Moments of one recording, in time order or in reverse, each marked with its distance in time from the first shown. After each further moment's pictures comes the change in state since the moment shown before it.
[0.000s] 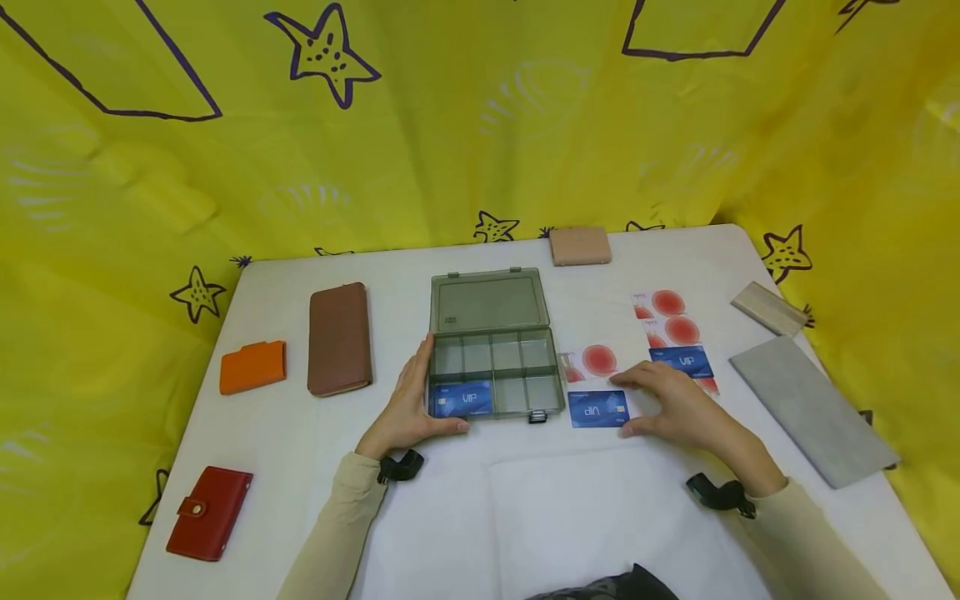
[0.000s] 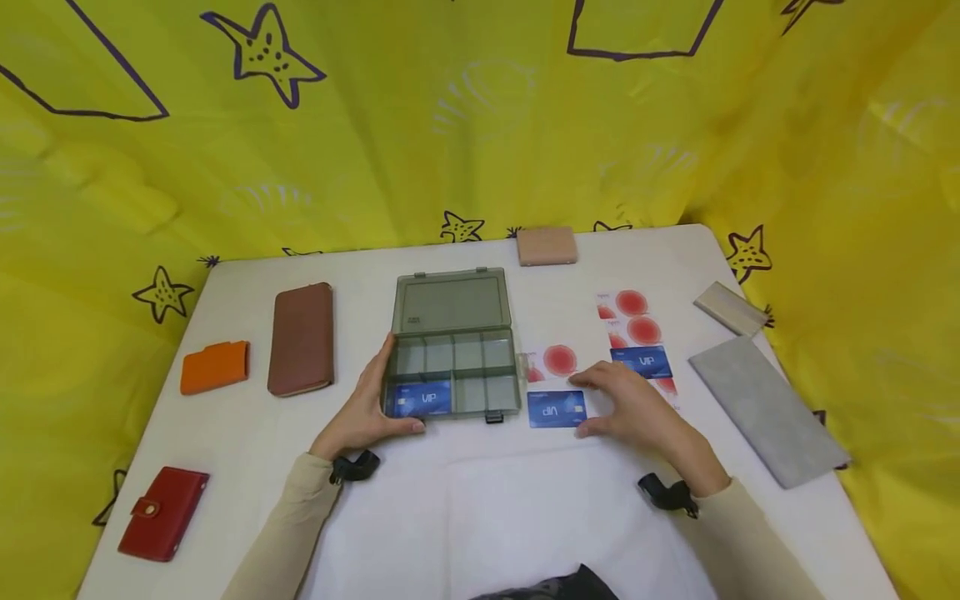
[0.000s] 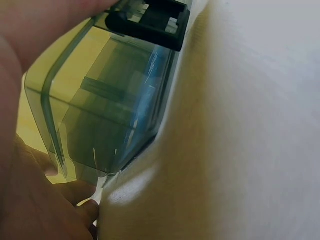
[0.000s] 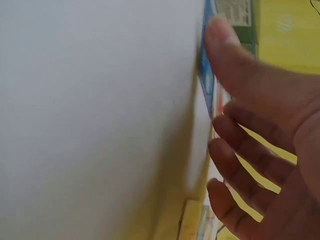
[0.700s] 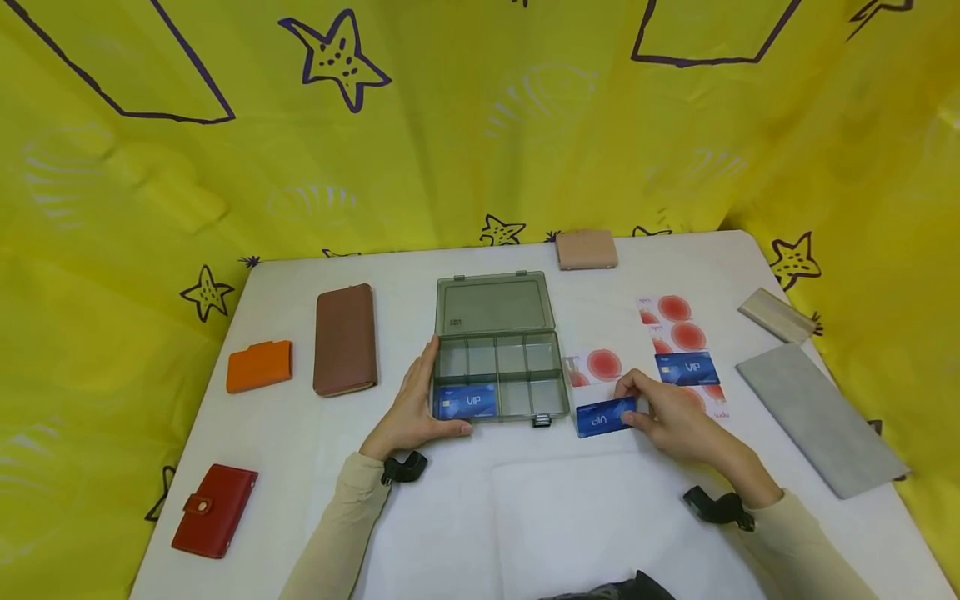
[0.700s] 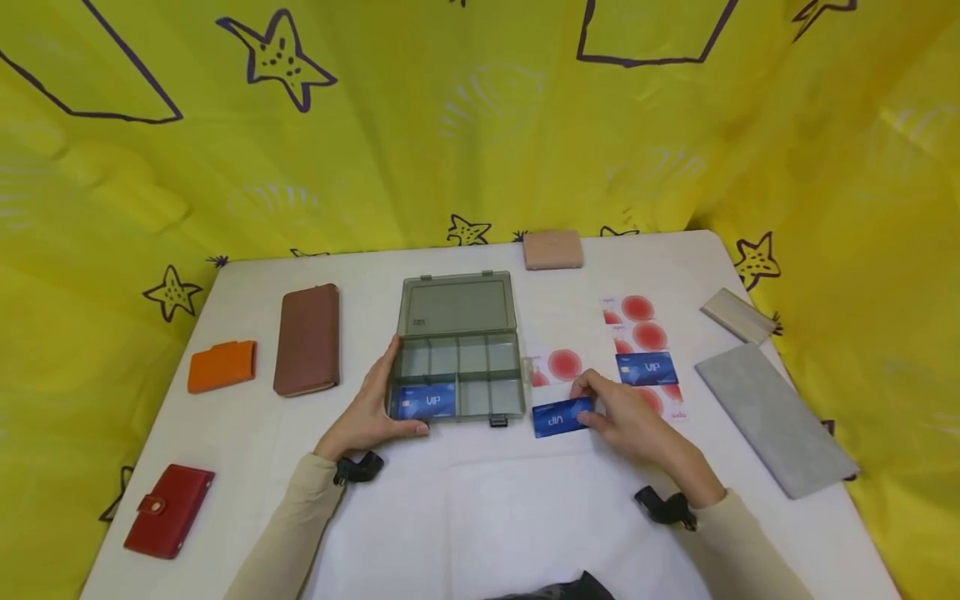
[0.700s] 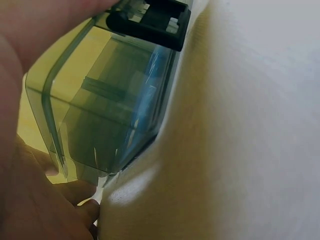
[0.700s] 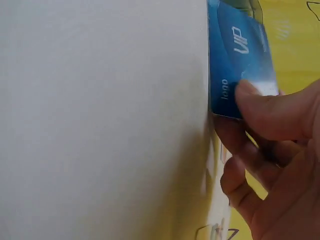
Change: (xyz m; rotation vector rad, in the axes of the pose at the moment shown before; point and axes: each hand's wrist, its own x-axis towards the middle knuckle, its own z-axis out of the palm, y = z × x) left_hand 0.001 -0.003 -0.001 0.036 0.008 -0.007; right_hand 0.000 -0.008 0.012 0.144 0.028 -0.034
